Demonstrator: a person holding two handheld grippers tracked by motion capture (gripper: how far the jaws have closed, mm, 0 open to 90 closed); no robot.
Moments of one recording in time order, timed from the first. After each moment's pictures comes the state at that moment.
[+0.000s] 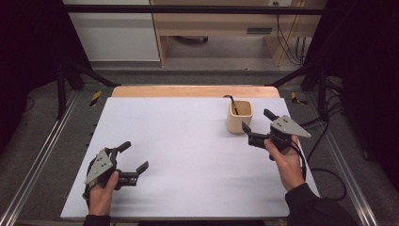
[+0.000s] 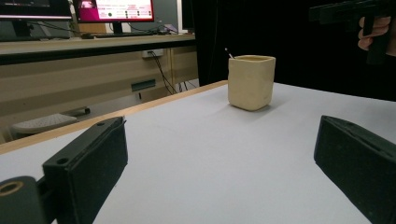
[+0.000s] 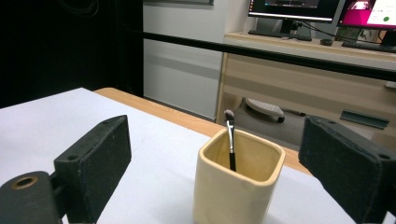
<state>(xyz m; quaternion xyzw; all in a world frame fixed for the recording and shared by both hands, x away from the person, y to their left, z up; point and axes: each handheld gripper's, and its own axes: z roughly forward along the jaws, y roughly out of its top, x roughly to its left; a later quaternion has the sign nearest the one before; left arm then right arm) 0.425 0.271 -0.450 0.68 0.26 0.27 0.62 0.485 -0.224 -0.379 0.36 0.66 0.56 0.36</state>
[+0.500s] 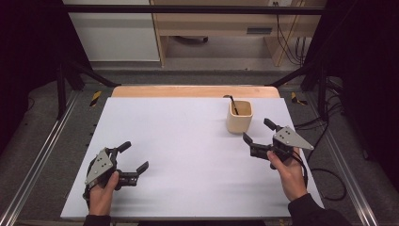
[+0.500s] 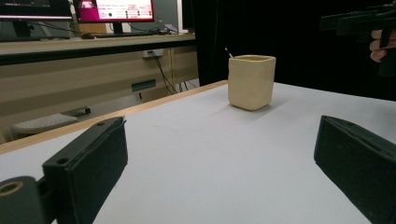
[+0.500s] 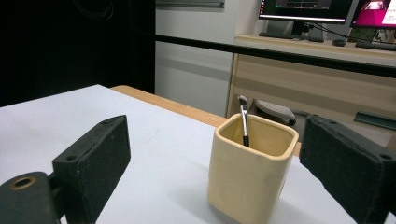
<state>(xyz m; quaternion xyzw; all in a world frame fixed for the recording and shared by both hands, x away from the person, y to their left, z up) 0.425 0.270 -0.450 0.68 0.26 0.27 0.63 0.465 -0.231 -0.399 0.34 0.66 0.58 0.34</state>
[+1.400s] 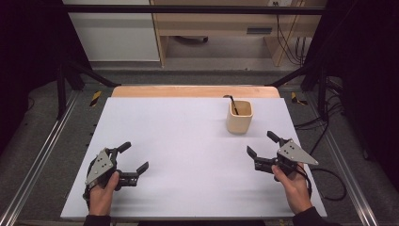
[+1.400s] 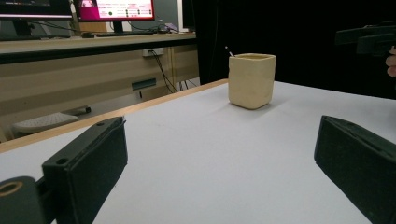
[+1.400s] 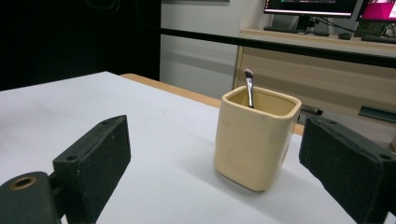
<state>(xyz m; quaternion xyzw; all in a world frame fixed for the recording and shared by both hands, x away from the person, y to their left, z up) 0.425 0.270 -0.451 0.68 0.26 0.28 0.62 0.439 -0.244 -0.426 0.33 0.67 0.58 0.34</state>
